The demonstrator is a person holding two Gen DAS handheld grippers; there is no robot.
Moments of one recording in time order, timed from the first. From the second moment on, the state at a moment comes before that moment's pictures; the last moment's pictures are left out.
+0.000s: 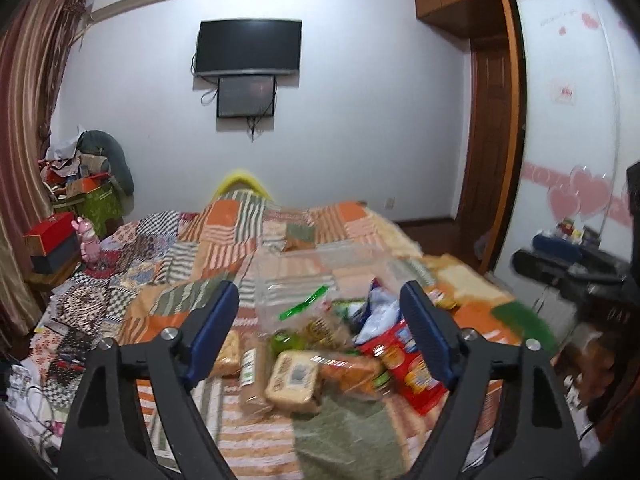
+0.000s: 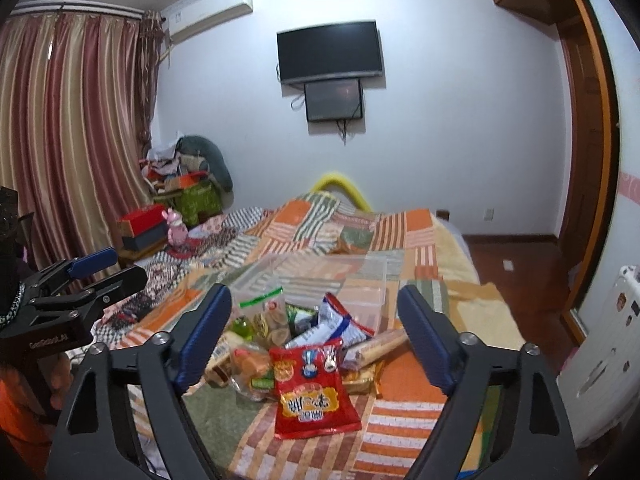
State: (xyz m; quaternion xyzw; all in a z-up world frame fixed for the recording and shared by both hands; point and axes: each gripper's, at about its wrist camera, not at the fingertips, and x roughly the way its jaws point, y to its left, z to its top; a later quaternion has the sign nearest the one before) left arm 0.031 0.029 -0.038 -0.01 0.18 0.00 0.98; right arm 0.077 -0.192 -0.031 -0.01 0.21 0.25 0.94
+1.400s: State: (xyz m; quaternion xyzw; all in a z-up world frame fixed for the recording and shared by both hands) left arm 0.156 0.054 -0.204 -0.04 0.43 -0.06 0.90; right arm 0.155 -0.139 -0.161 -0.04 0.46 0.29 0.84
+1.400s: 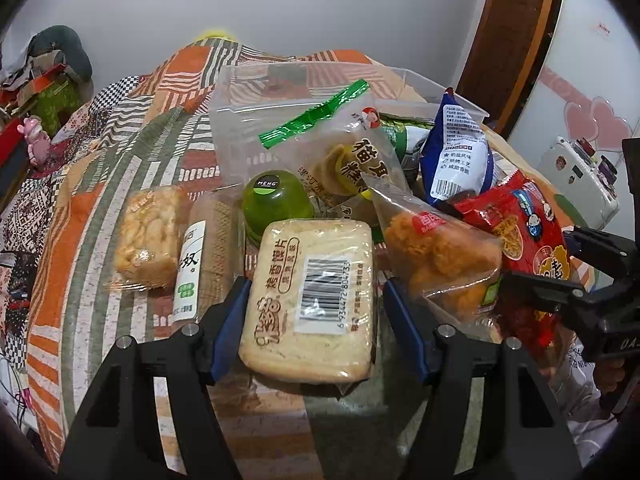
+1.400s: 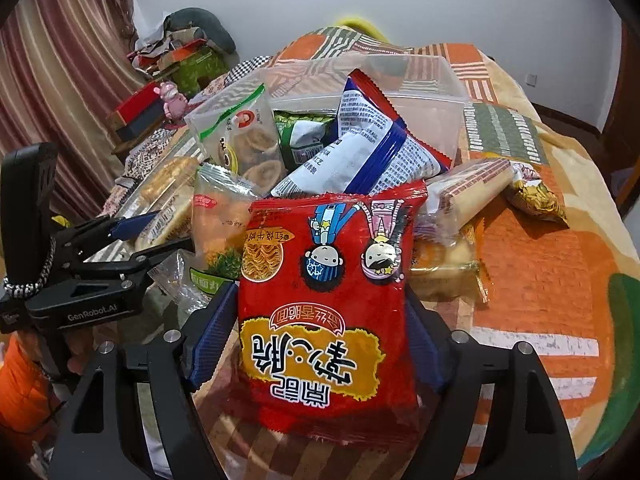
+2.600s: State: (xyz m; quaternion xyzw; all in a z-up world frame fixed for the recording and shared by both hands) left arm 0.167 0.063 -0.089 -0.05 0.30 -0.03 0.95; right arm 0.193 -0.164 -0.065 -0.02 0.31 0.25 0.92
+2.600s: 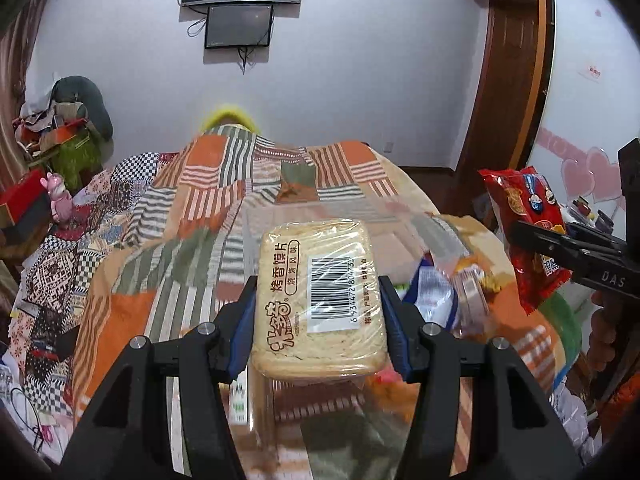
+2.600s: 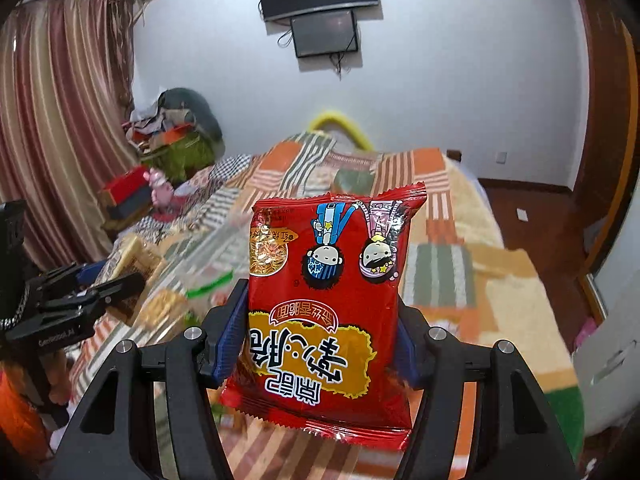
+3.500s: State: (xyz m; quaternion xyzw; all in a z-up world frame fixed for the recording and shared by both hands) left arm 0.306 0.074 -0.120 -0.05 0.36 0.01 0.93; right arm 0.277 -0.114 -0.101 -0.07 0.34 0.22 0.91
